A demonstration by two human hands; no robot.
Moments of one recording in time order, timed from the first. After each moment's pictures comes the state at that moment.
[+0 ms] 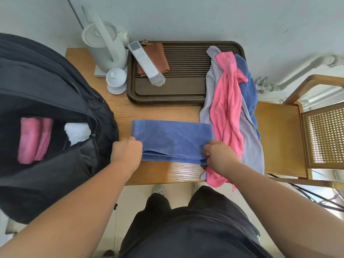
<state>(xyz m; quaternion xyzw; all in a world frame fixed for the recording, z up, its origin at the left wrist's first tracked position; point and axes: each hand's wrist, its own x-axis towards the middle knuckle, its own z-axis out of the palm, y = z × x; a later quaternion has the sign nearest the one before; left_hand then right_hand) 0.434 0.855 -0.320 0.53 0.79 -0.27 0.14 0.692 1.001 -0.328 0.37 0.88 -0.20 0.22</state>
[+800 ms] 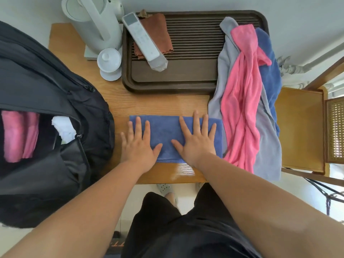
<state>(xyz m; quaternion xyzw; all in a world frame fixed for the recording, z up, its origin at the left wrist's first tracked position) 0.451 0.869 -0.386 0.46 0.85 -0.12 0.24 0.613 0.980 -0.395 0.42 0.88 -0.15 0.18</state>
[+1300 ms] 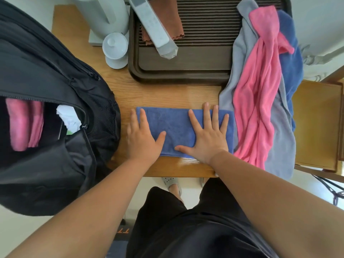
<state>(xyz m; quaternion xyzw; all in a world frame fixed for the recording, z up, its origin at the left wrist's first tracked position) 0.454 0.861 -0.383 0.34 0.90 0.10 0.24 0.622 0.982 -0.402 0.40 0.90 -0.12 0.15</state>
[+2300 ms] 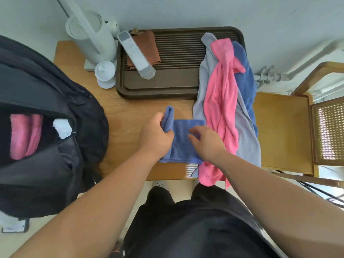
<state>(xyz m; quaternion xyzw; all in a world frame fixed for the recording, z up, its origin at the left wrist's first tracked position) 0.522 0.928 -0.285 0.30 0.83 0.31 0.34 0.678 1.018 -0.340 0.48 0.79 -0.39 0.03</state>
